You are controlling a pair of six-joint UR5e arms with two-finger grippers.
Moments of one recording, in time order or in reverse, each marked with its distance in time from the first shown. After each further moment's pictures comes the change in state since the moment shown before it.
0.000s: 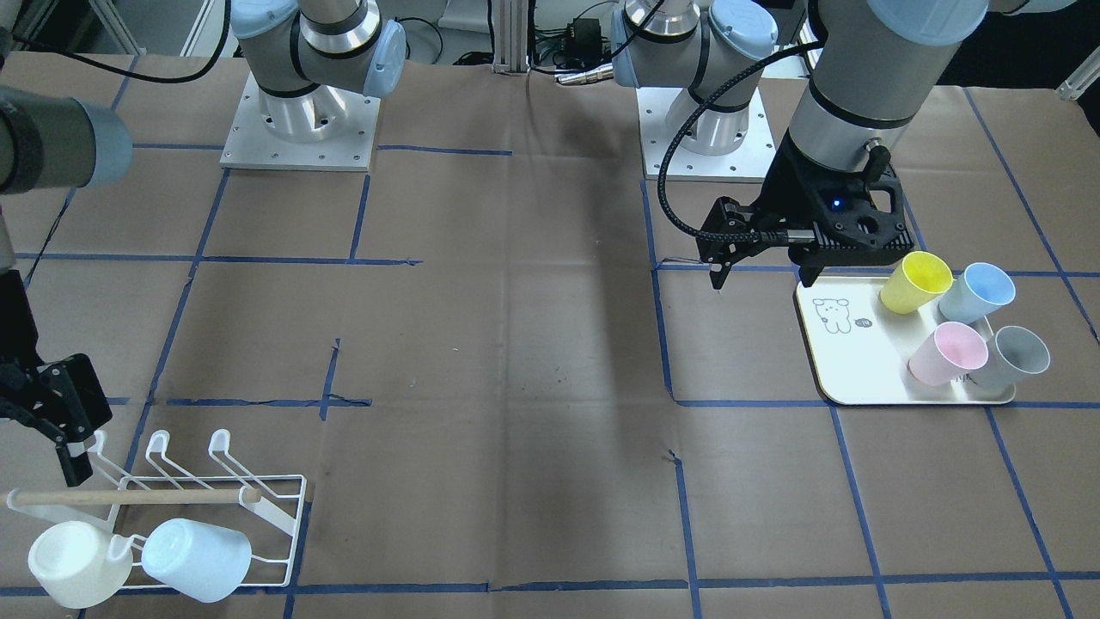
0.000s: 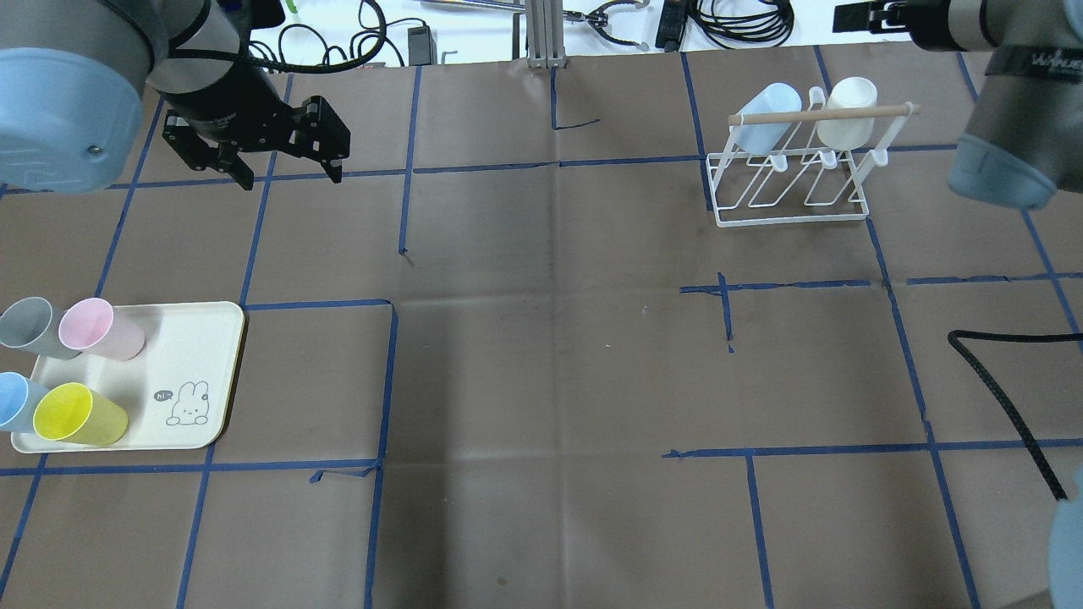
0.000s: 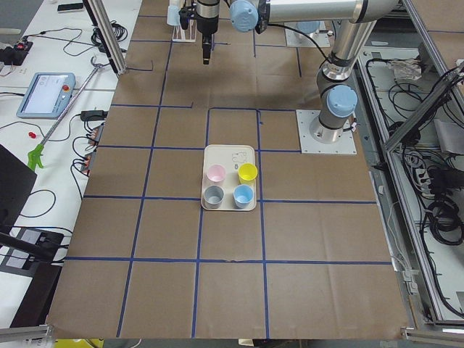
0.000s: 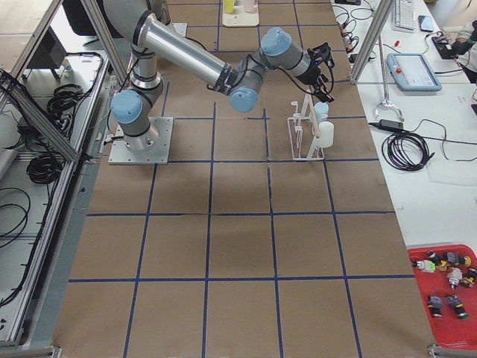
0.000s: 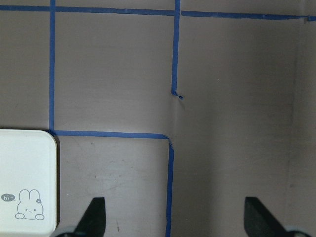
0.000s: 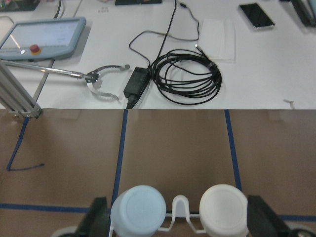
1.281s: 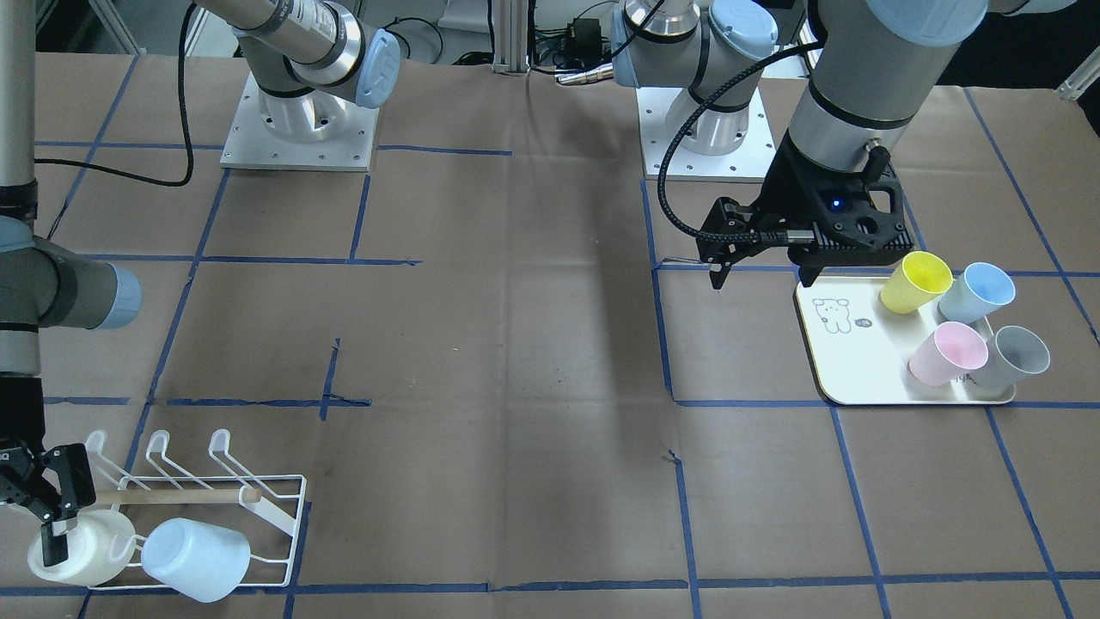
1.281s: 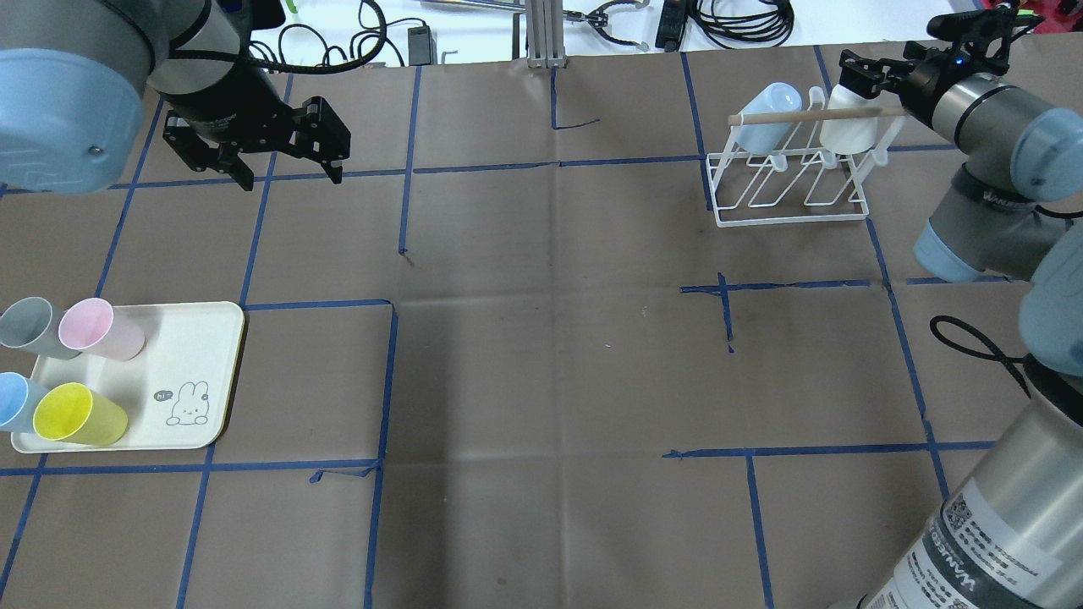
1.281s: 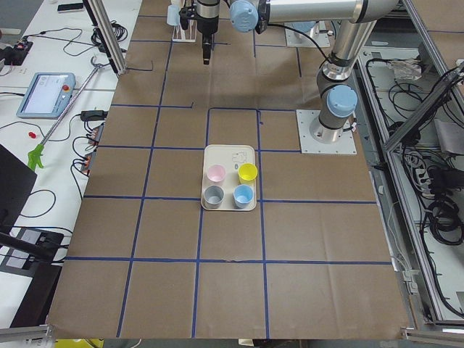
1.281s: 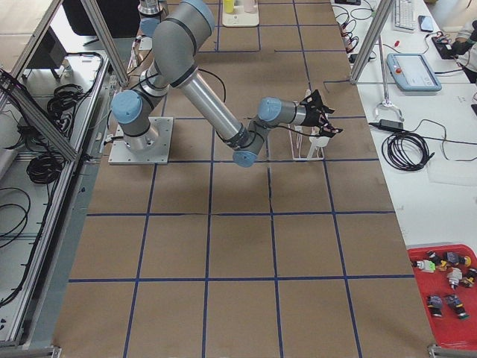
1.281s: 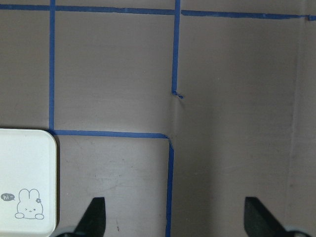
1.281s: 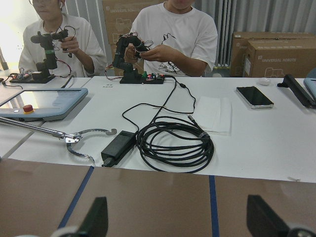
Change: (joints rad) left arm 0.000 0.000 -0.001 0.000 0.000 0.000; right arm -0.162 0.382 0.085 -0.914 0.290 0.001
